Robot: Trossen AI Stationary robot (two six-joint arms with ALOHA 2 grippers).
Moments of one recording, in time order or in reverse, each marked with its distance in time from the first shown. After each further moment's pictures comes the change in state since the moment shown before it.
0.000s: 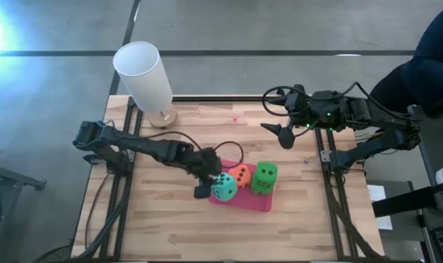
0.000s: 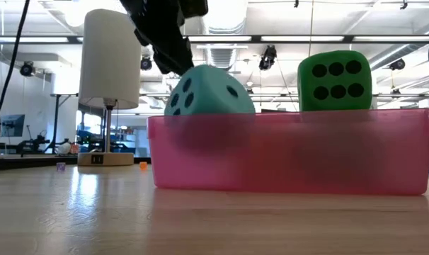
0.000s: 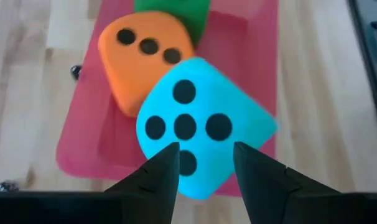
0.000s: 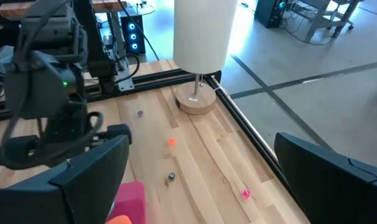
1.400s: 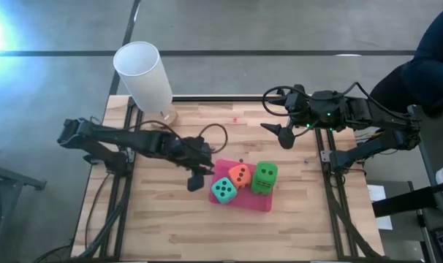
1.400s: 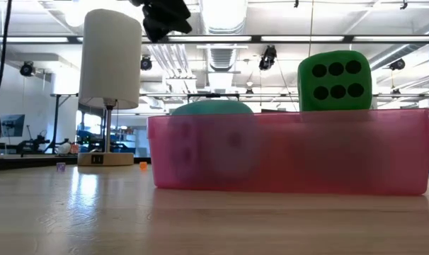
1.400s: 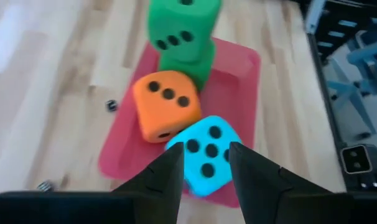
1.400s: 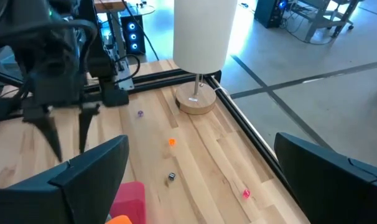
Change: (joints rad) left arm 0.009 -0.188 0.014 -0.030 -0.054 -0.089; right arm 0.000 0.000 0.000 0.000 0.000 0.001
